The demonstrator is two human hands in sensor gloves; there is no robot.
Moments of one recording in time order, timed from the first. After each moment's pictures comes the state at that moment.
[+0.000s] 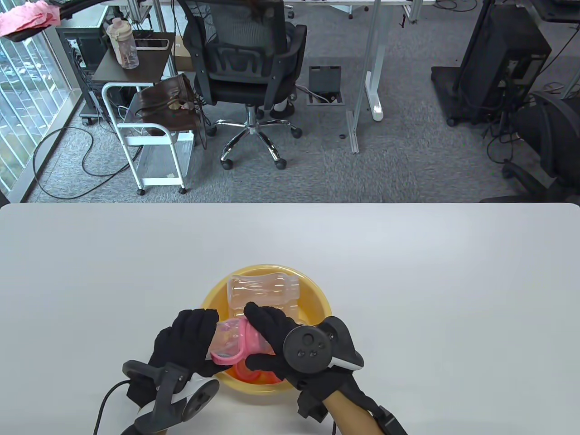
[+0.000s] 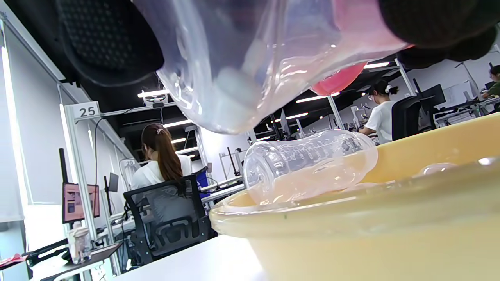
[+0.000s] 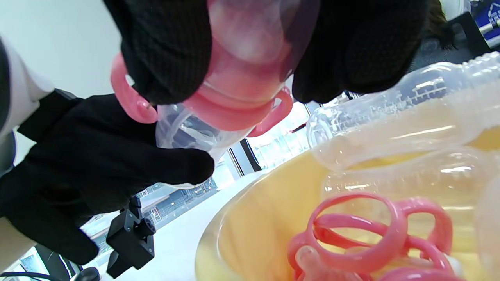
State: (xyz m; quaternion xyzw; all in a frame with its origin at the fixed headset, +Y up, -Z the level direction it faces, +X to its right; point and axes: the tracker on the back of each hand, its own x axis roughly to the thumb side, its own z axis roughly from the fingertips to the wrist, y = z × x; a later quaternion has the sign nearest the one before) left_hand -0.202 -0.661 -0.229 0.26 -0.16 -0.10 0.94; right_hand 0.009 -0.643 -0.270 0.37 -0.01 0.89 0.27
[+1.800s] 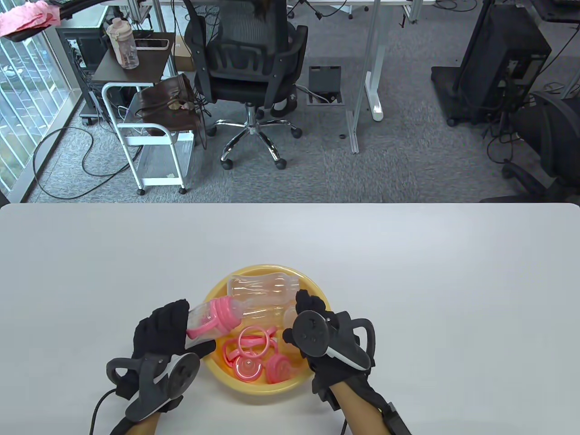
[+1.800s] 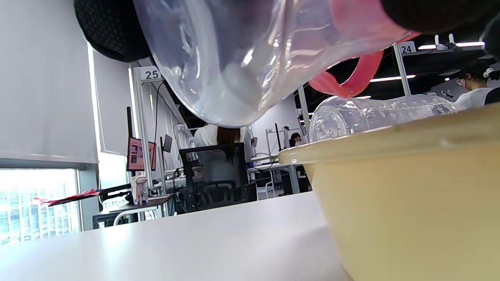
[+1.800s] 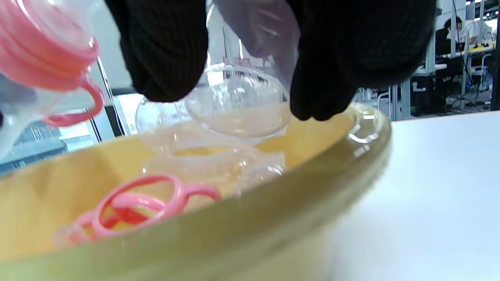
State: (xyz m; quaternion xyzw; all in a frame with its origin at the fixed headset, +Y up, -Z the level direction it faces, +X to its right) left_hand -0.237 -0.679 -0.253 0.22 -0.05 -0.06 0.97; right_hand 0.041 -0.665 -0.297 0.15 0.02 0.98 0.10
